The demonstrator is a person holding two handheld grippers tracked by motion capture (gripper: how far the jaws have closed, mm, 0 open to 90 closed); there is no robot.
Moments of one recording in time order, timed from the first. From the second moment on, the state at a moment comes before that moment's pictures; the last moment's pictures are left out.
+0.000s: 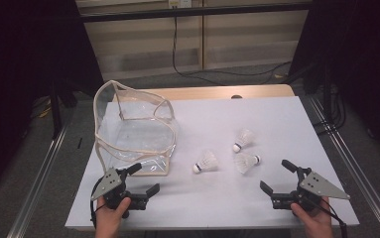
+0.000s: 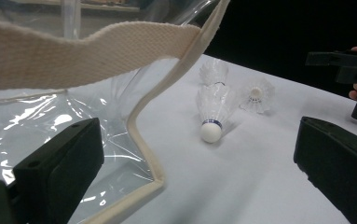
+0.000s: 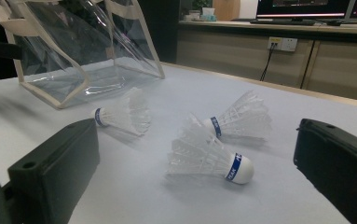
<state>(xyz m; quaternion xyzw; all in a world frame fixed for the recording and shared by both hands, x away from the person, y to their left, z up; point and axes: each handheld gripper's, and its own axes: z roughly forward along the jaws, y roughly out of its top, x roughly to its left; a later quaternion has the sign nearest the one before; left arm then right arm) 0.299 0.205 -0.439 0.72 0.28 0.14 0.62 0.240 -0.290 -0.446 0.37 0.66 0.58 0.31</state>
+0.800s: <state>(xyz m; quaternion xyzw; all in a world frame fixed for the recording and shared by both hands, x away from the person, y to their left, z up) 0.296 0.172 -0.438 0.74 0.25 0.12 0.61 0.239 -0.290 -0.445 0.36 0.67 0.58 0.30</state>
